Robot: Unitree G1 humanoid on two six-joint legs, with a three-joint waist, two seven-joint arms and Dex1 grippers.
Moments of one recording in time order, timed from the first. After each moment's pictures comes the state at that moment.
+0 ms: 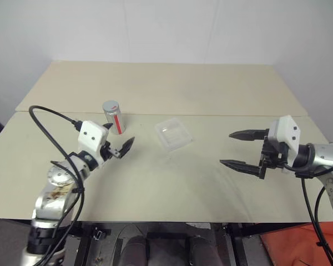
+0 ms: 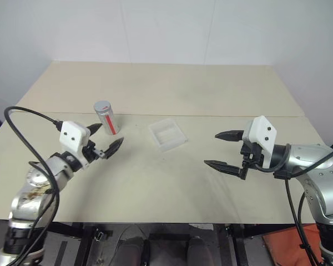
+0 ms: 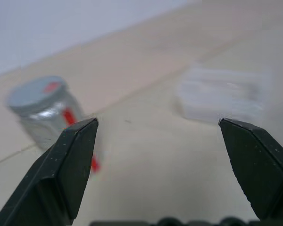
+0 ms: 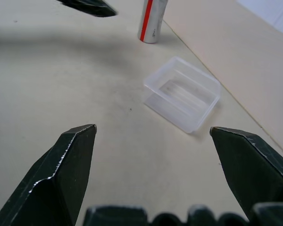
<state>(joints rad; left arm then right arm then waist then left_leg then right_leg) -0.24 0.46 0.13 -0.33 -0.23 0.46 -0.38 -0.25 -0.90 -0.20 -0.40 0.54 0.49 1.05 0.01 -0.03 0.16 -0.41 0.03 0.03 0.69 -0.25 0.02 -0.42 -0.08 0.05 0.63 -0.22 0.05</state>
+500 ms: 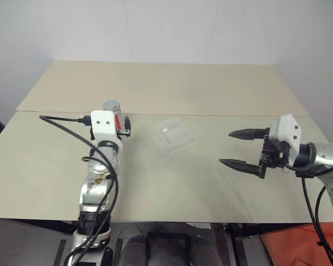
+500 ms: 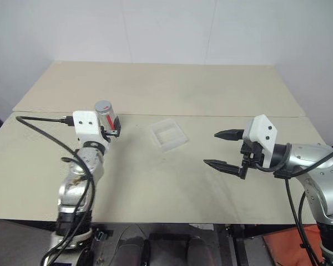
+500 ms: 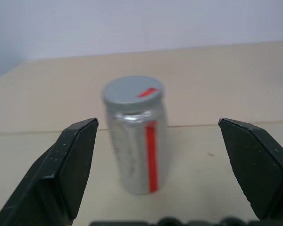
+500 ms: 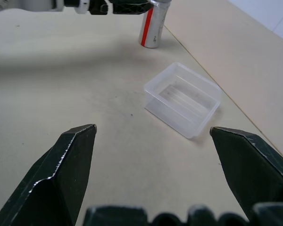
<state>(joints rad) -0.42 0.08 0.08 -0.20 0.05 0.52 0.18 -0.25 -0.91 -0.20 -0.40 0.56 0.49 1.04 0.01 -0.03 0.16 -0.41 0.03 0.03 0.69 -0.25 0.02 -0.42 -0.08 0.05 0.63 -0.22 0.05</state>
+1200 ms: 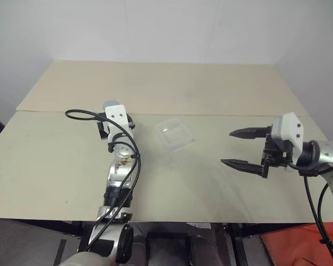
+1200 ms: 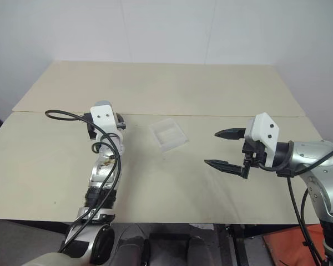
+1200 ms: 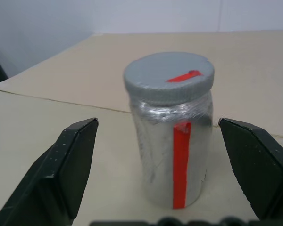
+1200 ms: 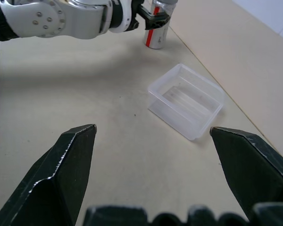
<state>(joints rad) -0.66 -0.03 0.13 0.29 0.14 0.30 0.46 -0.27 -0.94 -0.21 -0.39 0.57 0.49 1.07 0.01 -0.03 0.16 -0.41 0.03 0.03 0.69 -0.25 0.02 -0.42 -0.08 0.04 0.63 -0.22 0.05</state>
